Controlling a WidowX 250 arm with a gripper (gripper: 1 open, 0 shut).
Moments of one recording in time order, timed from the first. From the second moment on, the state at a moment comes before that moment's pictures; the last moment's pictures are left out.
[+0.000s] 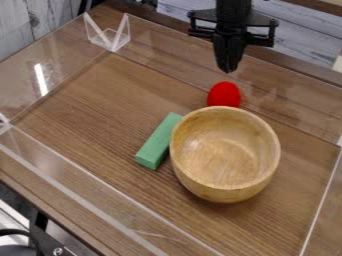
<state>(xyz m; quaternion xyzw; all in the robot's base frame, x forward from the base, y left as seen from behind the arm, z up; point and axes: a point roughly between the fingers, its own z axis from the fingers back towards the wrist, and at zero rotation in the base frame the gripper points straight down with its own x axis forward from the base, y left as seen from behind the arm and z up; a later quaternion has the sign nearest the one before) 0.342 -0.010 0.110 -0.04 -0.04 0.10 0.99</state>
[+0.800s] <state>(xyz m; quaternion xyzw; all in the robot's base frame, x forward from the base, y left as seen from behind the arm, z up) 0.349 -0.006 0.066 -0.03 -0.01 0.11 0.99</state>
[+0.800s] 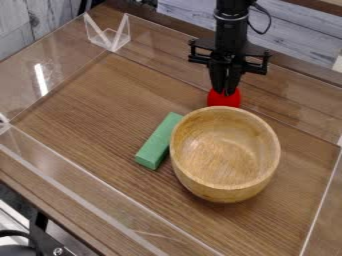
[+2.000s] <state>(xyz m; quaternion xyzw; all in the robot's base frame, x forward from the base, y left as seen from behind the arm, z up) 0.357 0.008 0.079 -0.04 -0.03 0.14 0.99</state>
